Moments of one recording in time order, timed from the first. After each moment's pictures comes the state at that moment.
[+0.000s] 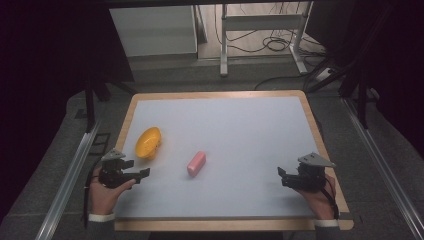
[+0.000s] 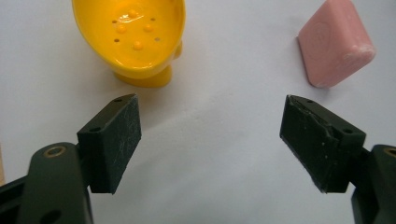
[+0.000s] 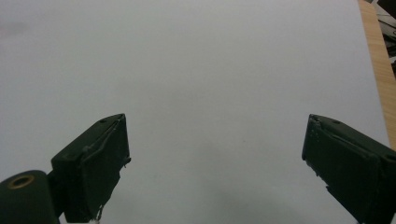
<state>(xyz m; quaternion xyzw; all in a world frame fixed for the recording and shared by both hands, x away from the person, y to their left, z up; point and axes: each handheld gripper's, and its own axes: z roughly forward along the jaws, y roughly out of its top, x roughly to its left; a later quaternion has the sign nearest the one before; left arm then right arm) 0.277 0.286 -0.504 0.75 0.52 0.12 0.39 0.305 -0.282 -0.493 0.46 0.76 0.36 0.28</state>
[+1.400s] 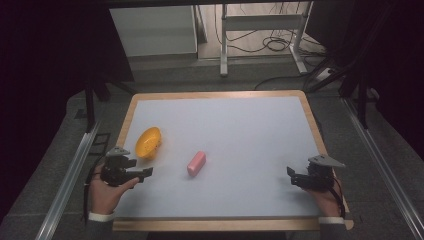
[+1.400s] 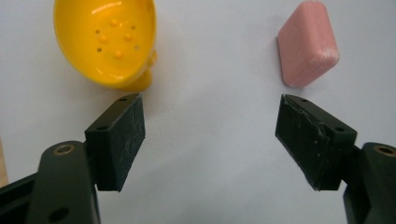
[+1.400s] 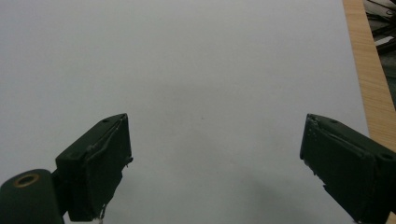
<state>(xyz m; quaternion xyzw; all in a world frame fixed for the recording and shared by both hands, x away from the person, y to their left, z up) 0.274 0.264 -0.468 0.76 0.52 0.12 0.36 0.315 -0.313 -0.511 0.49 0.74 0.36 0.27</state>
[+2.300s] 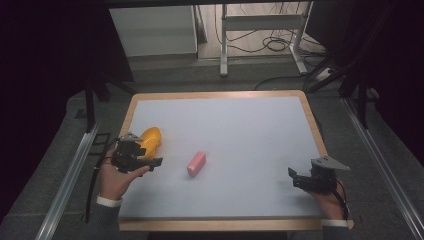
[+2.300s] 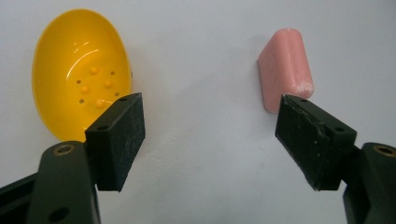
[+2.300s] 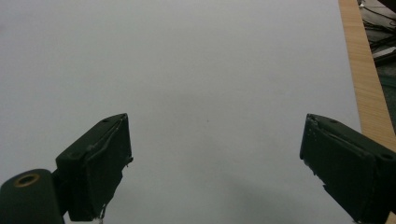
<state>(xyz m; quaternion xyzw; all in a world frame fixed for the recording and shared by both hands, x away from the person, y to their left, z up) 0.301 0.235 -0.440 0.79 0.50 0.12 0.33 0.305 -0.316 -0.504 0.48 0.74 0.38 0.28</state>
